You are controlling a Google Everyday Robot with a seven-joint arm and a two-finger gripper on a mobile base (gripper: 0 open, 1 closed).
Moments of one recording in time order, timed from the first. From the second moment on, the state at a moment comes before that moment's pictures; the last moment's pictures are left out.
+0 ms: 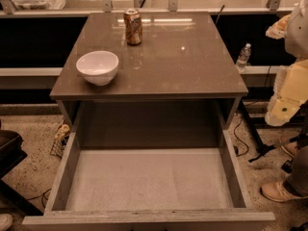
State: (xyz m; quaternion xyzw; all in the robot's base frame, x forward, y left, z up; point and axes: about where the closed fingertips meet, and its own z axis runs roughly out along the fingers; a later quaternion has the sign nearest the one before) arm 0.438 -0.214 0.986 -0.60 0.78 -0.05 0.17
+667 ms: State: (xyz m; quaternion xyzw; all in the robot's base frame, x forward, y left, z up) arm 0.463 -0.216 0.993 -0.59 0.78 -0.06 0.22
